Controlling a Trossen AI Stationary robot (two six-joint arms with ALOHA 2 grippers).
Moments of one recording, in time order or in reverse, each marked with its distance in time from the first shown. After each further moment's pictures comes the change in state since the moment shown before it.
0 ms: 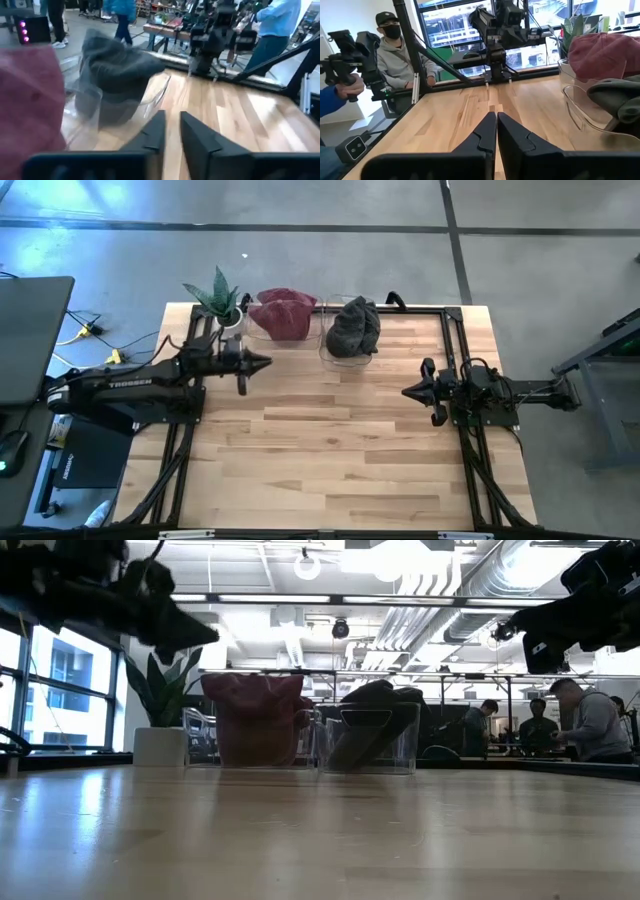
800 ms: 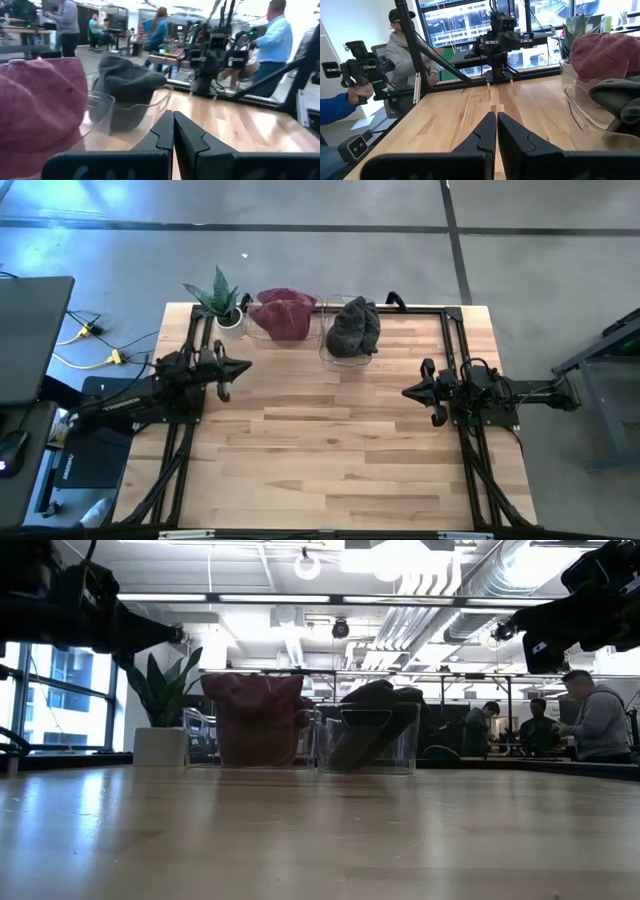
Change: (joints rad) left arm -0.004 -0.684 -0.251 -0.269 -0.050 -0.009; right arm 0.000 0.000 0.000 0.000 -0.007 0.000
